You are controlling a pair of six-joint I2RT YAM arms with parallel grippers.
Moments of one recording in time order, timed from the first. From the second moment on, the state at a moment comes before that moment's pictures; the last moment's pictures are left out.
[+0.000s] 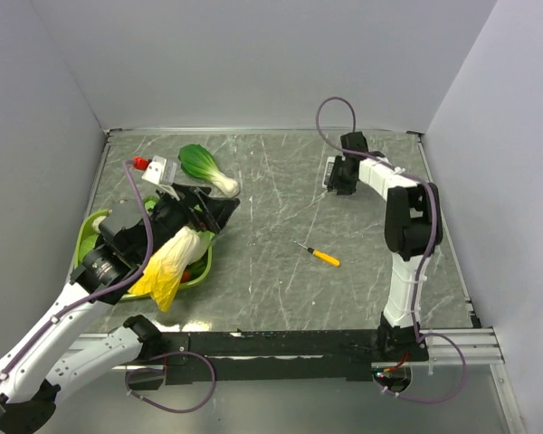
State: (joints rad) left arm -0.66 0.76 0.97 -0.18 0.02 -0.44; right arm 0.15 2.13 1.64 -0.55 0.01 0.47
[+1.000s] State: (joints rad) left arm -0.66 0.78 0.96 -0.19 -0.06 -0.44; right arm 0.23 2.37 2.08 -0.75 0.24 0.39
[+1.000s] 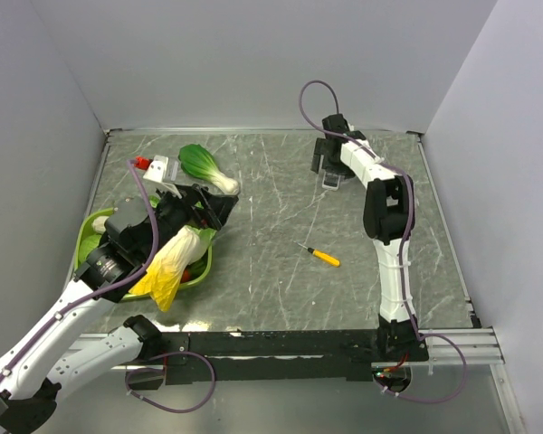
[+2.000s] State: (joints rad) left arm -0.66 0.77 0.96 -0.19 -0.06 -0.44; right arm 0.20 2.43 2.11 -0.81 0.16 0.42
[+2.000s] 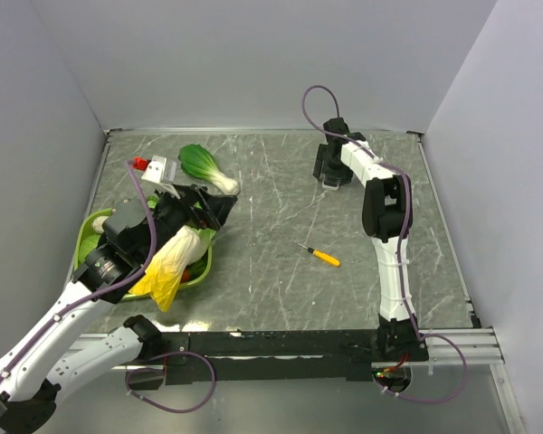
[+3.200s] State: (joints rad) left arm -0.64 1.09 1.11 -0.29 -0.10 -0.59; right arm 0.38 1.22 0.88 -0.20 -0.35 0.30
